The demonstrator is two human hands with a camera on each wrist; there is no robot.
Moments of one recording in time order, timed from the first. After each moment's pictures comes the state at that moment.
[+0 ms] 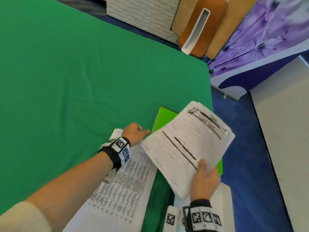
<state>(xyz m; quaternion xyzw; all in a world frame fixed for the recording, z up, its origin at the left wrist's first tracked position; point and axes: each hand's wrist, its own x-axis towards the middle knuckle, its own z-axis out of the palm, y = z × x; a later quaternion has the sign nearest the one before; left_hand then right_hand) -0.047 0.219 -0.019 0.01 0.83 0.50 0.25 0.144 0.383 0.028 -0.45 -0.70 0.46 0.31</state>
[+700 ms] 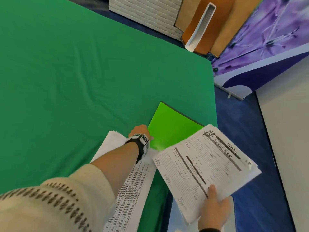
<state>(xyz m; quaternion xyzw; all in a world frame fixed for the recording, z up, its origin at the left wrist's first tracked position) -0.088 0.296 -0.065 0.04 0.92 0.23 0.31 0.170 0.424 0.007 -0.61 -0.61 0.43 0.25</state>
